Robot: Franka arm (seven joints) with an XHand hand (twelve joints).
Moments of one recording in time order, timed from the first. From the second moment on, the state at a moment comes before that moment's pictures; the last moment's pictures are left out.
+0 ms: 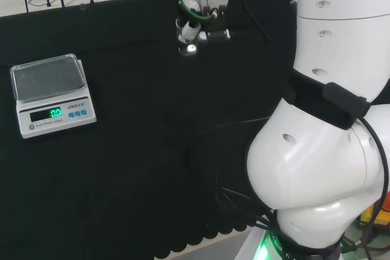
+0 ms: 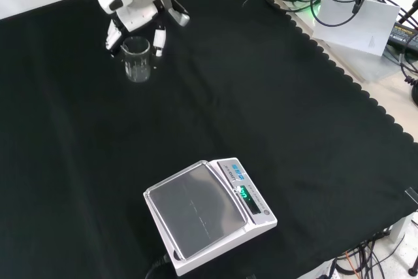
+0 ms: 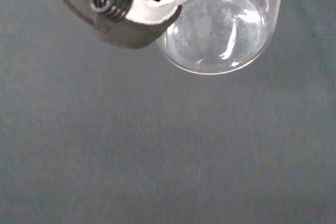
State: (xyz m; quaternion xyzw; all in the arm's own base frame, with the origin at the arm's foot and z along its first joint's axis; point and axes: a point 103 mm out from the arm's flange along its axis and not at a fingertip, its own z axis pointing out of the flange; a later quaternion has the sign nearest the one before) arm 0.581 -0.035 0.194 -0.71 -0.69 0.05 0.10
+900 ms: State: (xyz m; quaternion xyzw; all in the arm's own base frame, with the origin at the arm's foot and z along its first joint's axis) arm 0.593 0.049 0.229 -0.66 -0.74 0.05 0.09
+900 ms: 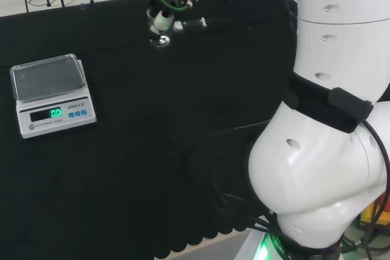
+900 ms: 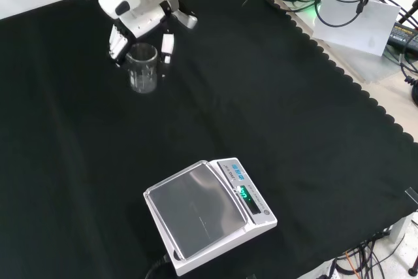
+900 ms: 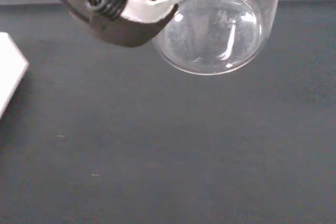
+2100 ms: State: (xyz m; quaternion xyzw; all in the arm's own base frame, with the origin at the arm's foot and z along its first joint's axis) arm 0.620 0.258 0.188 -0.54 -0.83 0.08 0.12
